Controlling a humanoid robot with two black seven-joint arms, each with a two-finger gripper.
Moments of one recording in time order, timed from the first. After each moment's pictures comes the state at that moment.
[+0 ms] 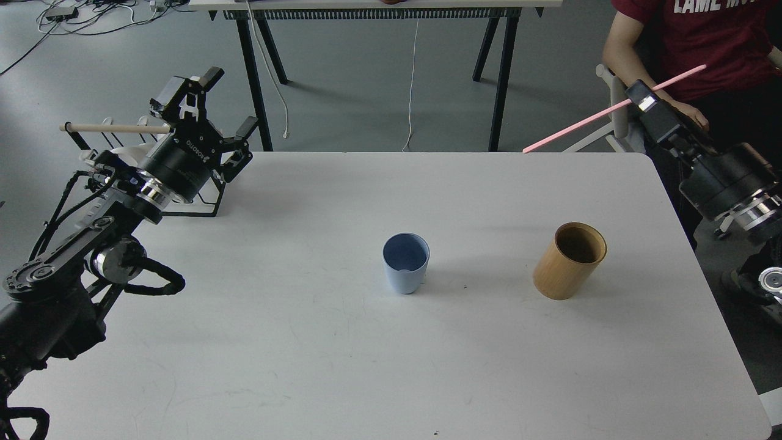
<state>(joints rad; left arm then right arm) -0.60 0.40 -0.83 -0.81 0.50 -0.49 -0.49 0.81 -0.93 0.22 1.44 -1.07 -0.49 0.49</state>
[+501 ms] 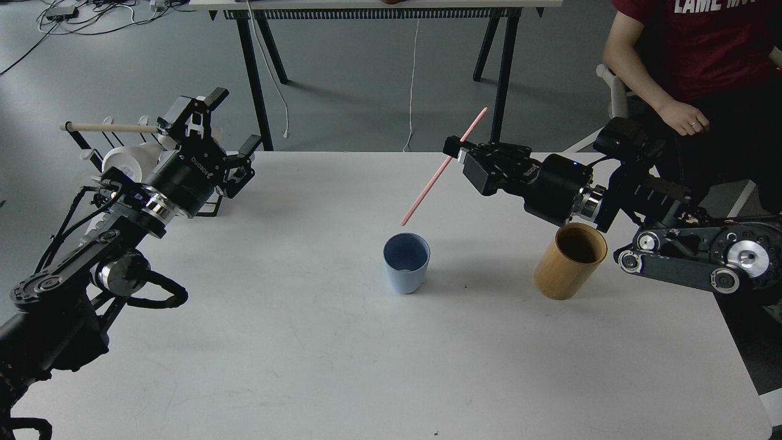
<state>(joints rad) -0.58 0.38 -0.82 -0.80 0.51 -0.49 -0.49 1.25 -0.56 -0.34 1.29 -1.09 -0.49 0.49</state>
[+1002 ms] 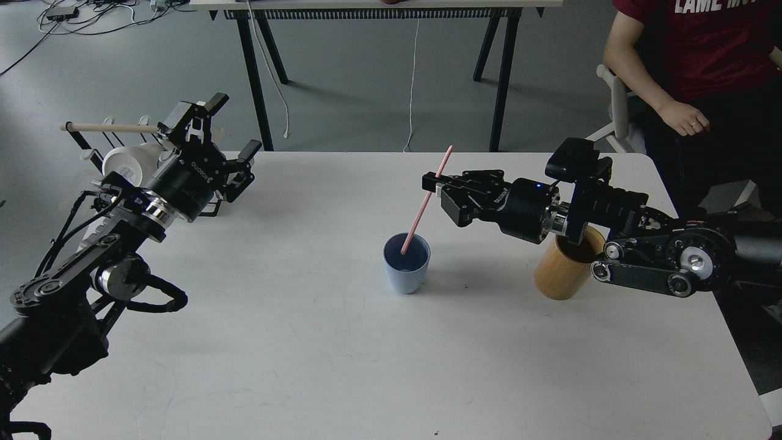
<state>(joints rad) -0.57 0.38 -0.82 -0.81 0.51 -0.49 -0.49 1.25 -0.42 -0.46 1.14 -1.12 -0.49 0.49</state>
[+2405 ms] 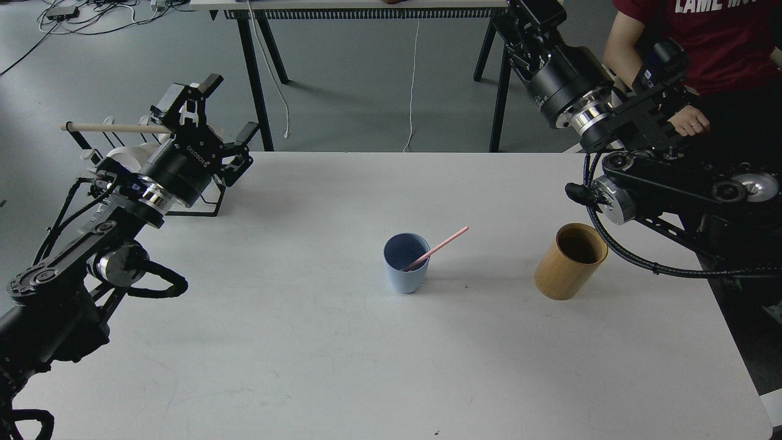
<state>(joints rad) -0.62 0.39 -0.85 -0.82 0.50 -0.49 -0.49 1.13 -0.59 0.22 1.38 -0.25 -0.49 0.49</state>
